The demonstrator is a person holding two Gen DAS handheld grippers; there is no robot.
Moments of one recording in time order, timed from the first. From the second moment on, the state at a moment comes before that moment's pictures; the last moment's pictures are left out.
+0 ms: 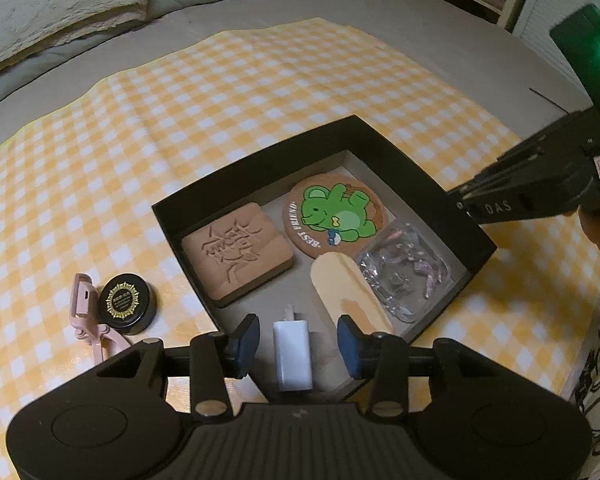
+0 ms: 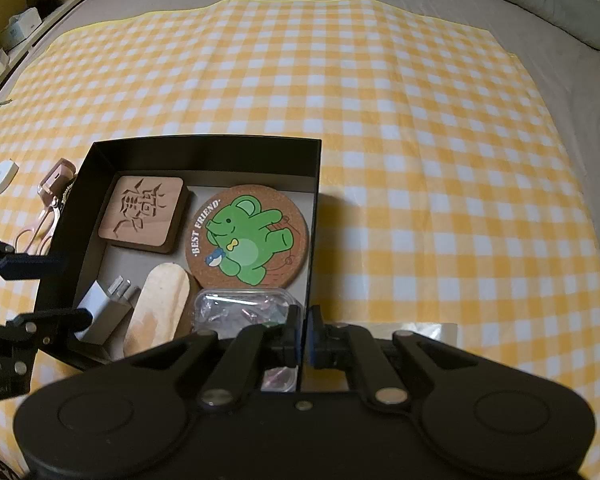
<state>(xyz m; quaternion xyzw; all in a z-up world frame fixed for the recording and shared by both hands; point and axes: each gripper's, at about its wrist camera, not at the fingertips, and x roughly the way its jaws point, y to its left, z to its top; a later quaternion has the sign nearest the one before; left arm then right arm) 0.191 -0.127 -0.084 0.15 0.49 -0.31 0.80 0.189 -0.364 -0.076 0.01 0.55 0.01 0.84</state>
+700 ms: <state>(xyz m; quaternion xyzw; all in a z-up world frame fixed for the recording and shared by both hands) 0.209 -0.142 -0.106 0.12 0.54 -0.29 0.78 0.188 -0.360 -0.075 0.01 0.55 0.01 0.84</state>
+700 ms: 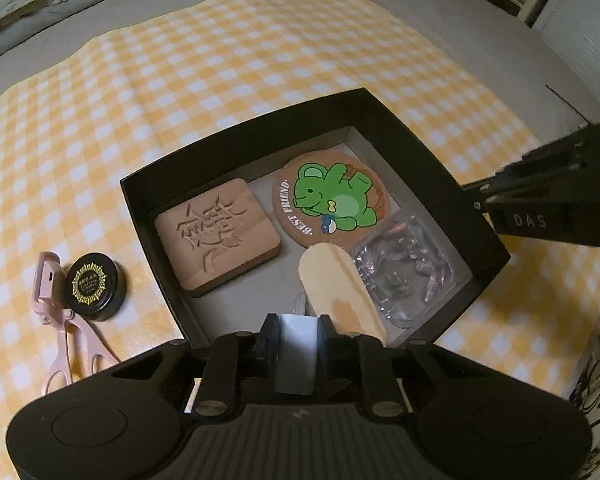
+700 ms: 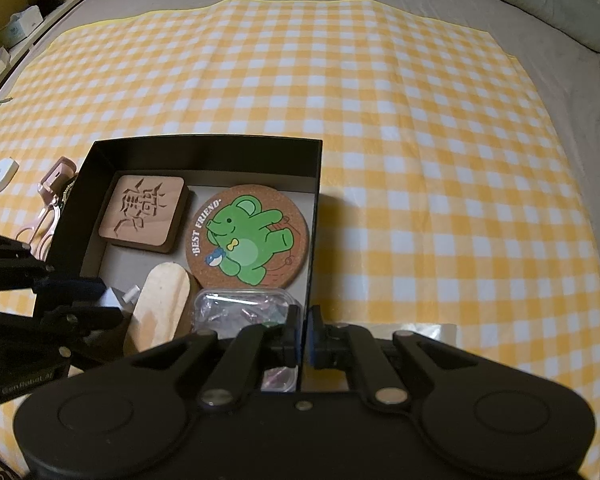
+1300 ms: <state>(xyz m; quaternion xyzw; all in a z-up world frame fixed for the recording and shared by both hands) 0.189 -0.145 -0.072 0.13 0.48 -0.30 0.81 0.188 -0.362 -0.075 0.00 0.55 0.01 0.84</state>
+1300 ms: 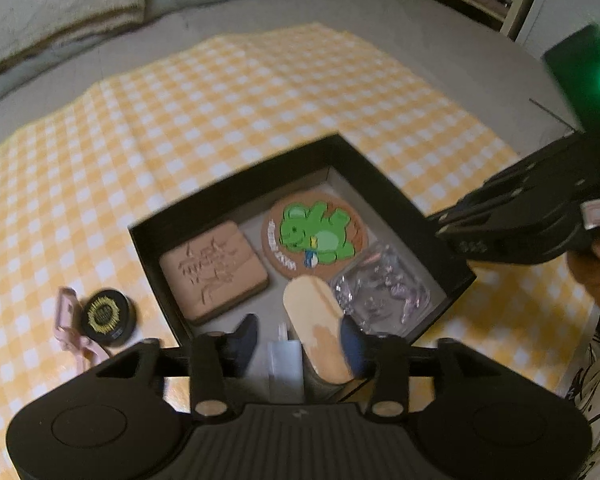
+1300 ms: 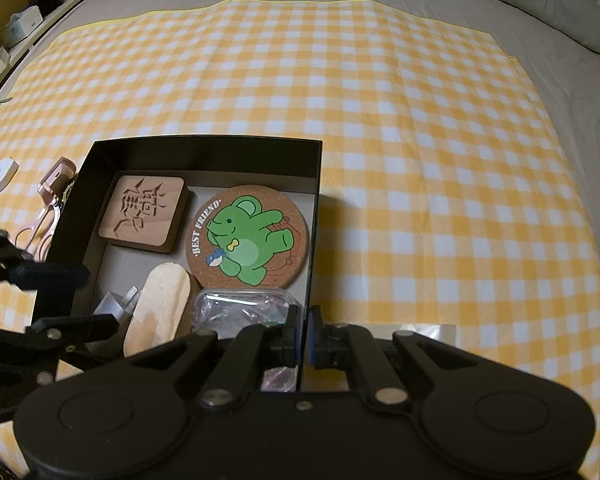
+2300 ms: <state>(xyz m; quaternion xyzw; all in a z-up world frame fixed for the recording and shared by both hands) 0.262 0.045 -0.057 0.06 0.37 -0.02 0.93 0.186 -0.358 -0.075 0.00 0.55 0.01 0.84</state>
